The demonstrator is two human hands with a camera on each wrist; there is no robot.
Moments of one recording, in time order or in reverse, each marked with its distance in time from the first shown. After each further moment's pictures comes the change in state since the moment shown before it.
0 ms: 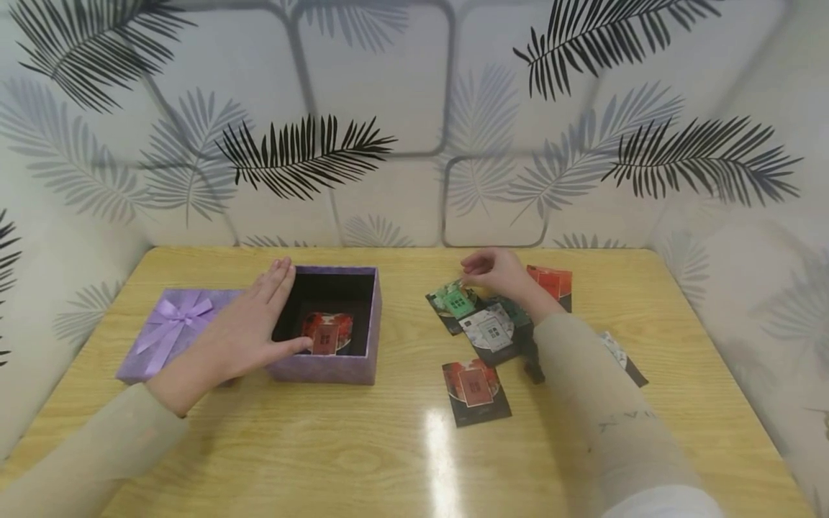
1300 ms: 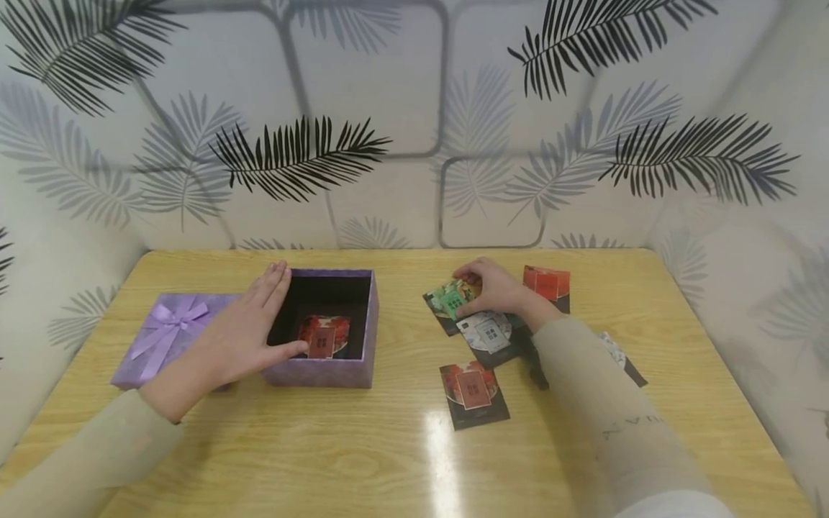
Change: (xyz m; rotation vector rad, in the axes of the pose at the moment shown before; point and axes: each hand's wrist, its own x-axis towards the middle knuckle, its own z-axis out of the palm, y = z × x) left_hand 0.000 -0.001 0.000 0.003 -0.014 0.001; right_hand -0.005 0.013 0.007 -0.241 -0.178 -0.155
